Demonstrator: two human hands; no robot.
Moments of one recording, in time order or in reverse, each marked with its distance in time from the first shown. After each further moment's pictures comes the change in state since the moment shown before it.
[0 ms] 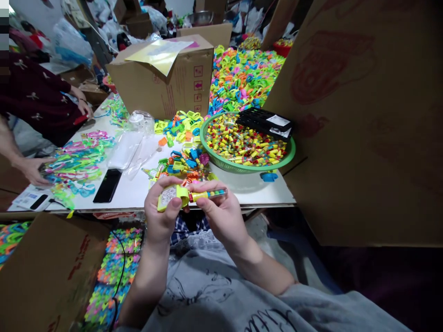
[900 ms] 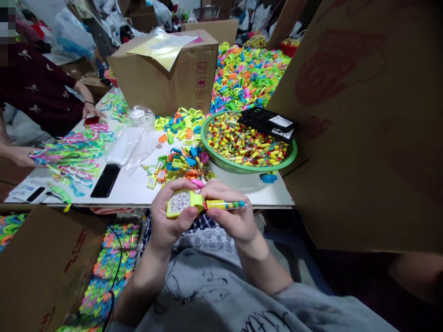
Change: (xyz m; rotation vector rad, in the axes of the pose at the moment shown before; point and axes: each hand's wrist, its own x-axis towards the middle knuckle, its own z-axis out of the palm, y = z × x) left_hand -0.011 0.005 0.012 0.108 -0.095 0.109; right_hand 0.004 -0.026 -0.032 -0.526 -0.290 -0.266
